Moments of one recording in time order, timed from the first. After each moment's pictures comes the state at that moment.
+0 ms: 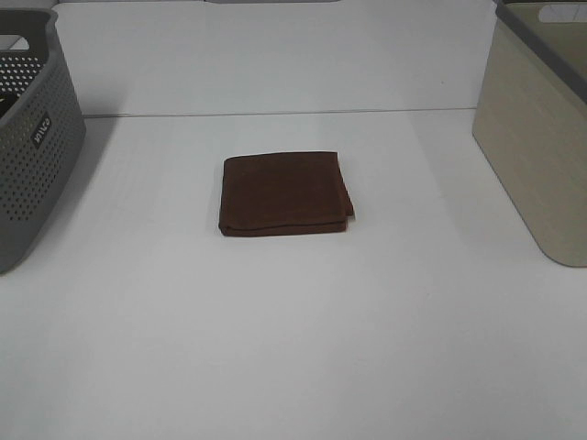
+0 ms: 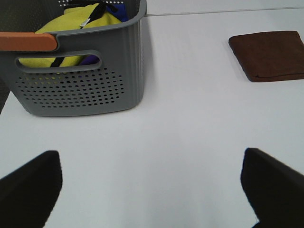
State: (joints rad) left arm 0.02 0.00 -0.50 -0.06 1.05 0.04; right arm 0.04 -0.01 -0.51 0.01 1.07 -0.04
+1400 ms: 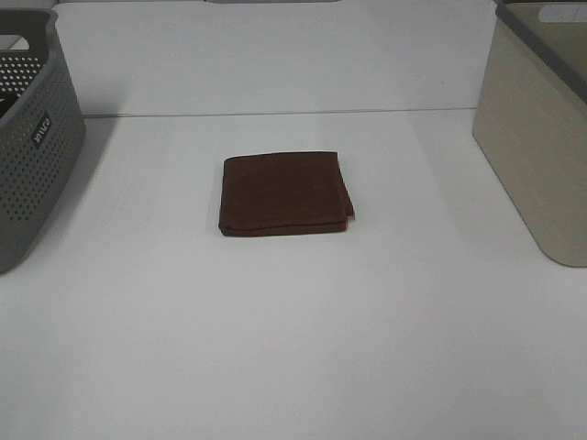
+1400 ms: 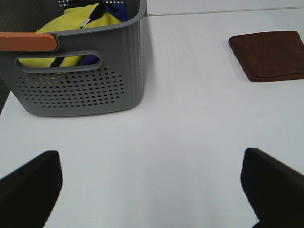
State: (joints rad) left arm 0.02 0.00 -0.50 -0.06 1.05 0.04; right arm 0.04 -0.01 -0.51 0.01 1.07 -0.04
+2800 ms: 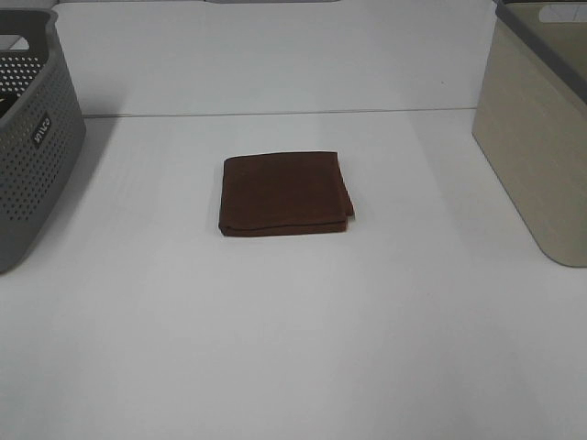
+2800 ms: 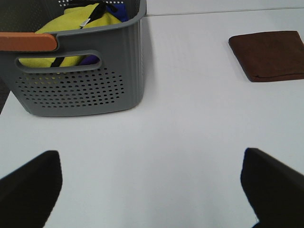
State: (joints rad) left arm 0.02 0.00 -0.50 -0.06 1.05 0.04; right arm 0.04 0.56 -0.73 0.01 0.90 -0.04
